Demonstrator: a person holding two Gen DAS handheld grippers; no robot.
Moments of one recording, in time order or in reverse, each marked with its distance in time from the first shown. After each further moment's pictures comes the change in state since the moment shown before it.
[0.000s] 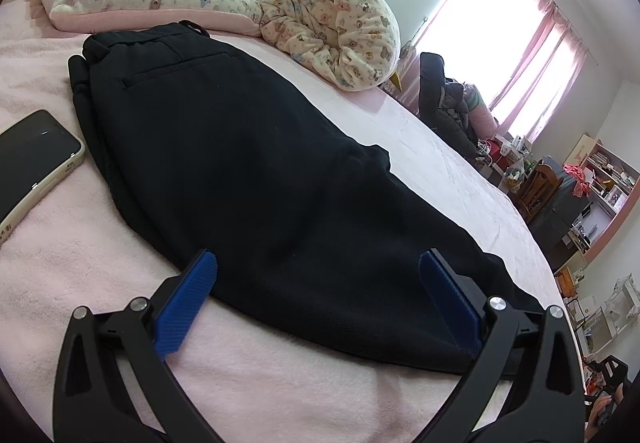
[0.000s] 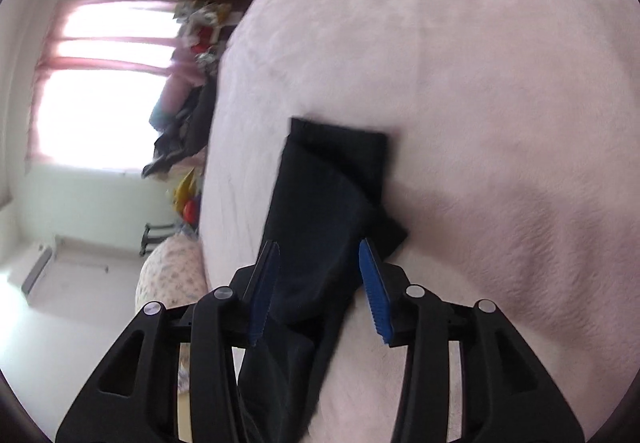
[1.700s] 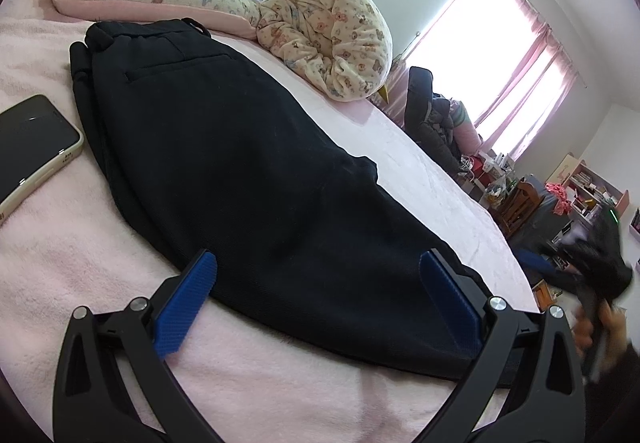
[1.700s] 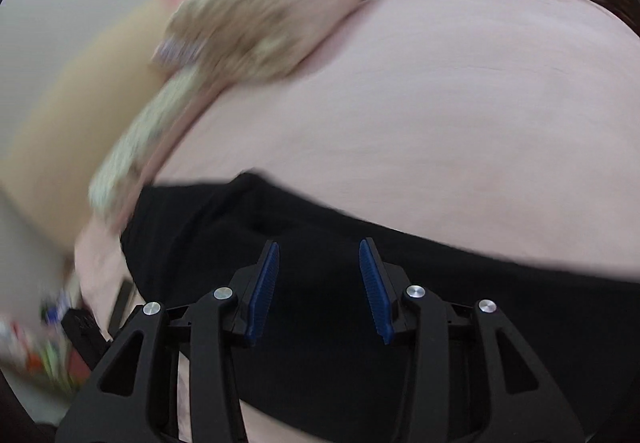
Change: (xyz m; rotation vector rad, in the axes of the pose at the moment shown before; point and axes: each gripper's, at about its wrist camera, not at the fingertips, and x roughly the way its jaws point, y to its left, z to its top) left arm -0.007 0.008 -0.002 -0.062 -0.032 -0.081; right arm 0.188 0.254 -0.307 -1.318 0.640 0.093
